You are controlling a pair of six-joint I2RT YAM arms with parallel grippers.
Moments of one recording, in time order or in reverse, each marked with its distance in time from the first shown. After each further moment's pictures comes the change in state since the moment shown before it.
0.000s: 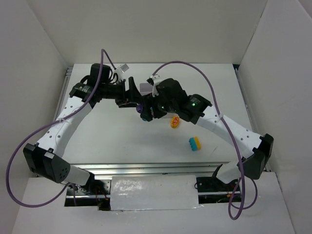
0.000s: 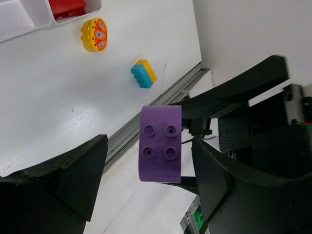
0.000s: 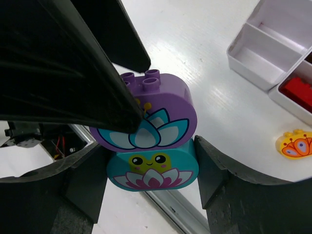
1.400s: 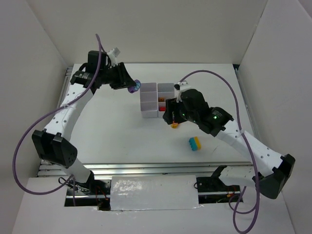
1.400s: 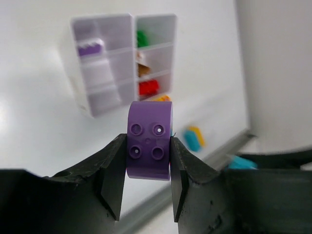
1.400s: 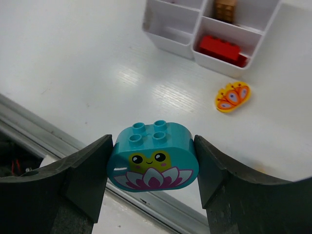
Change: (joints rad) left arm 0.092 0.162 0.184 0.031 -0.232 0.073; right arm -0.100 -0.267 -0.283 0.018 0.175 0.018
